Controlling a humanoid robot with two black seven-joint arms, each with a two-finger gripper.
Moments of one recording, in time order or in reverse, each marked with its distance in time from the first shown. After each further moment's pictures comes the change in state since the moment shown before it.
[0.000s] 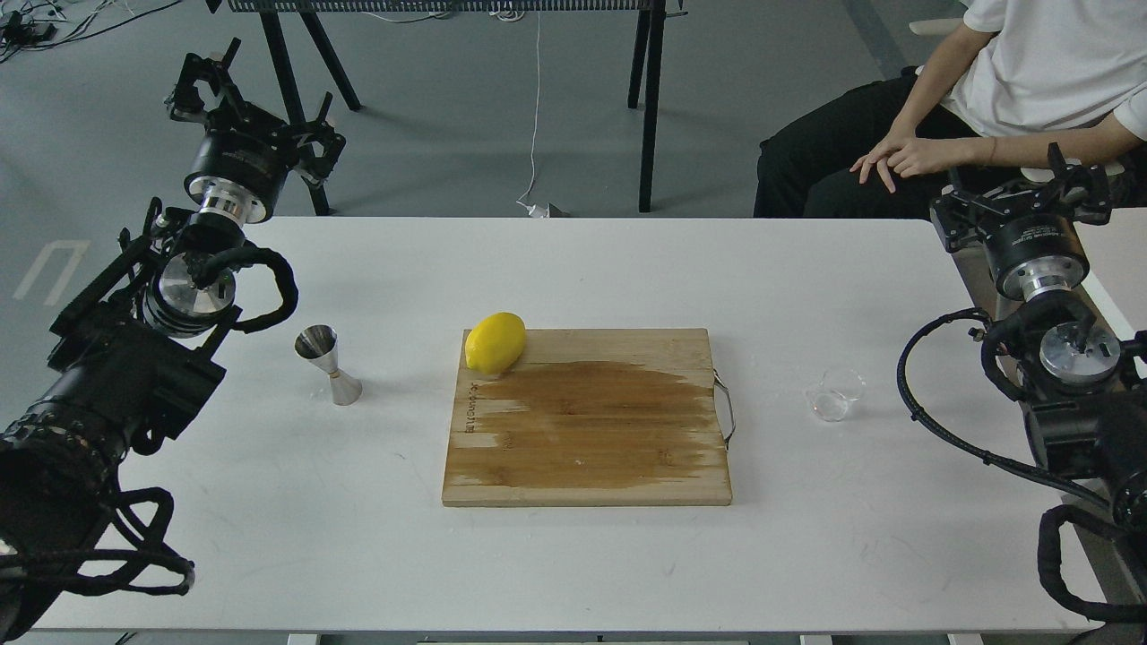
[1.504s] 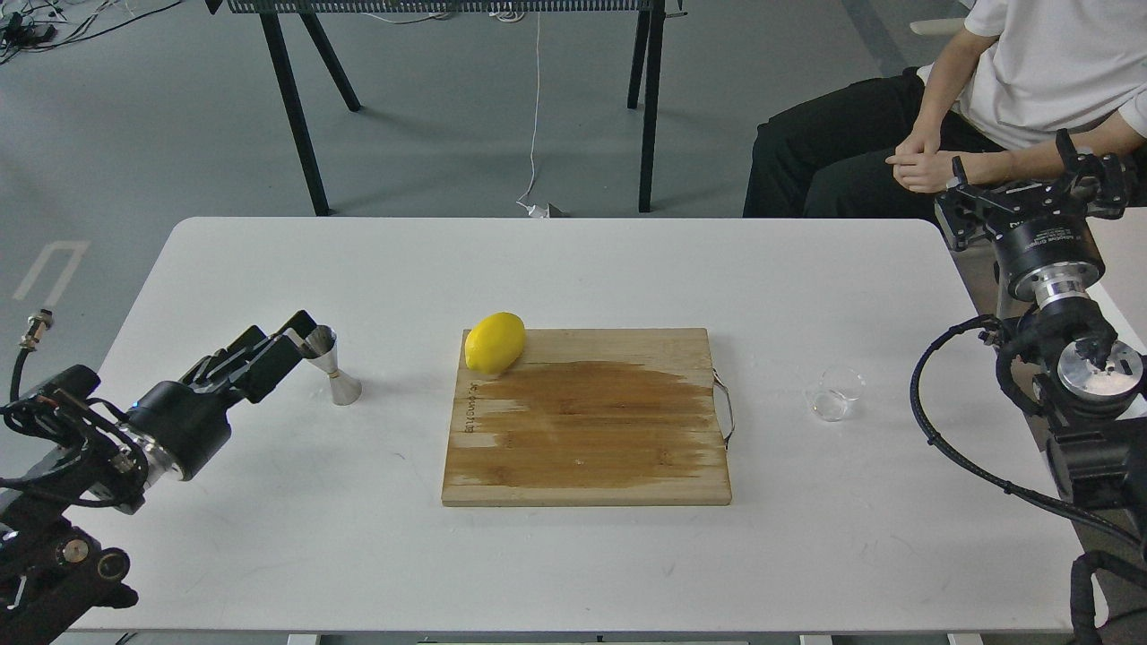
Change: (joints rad) left arm 0.793 0.466 0.073 -0.824 1.742 0.681 -0.057; right arm -0.136 -0.060 0.023 0.254 0.002 0.000 0.000
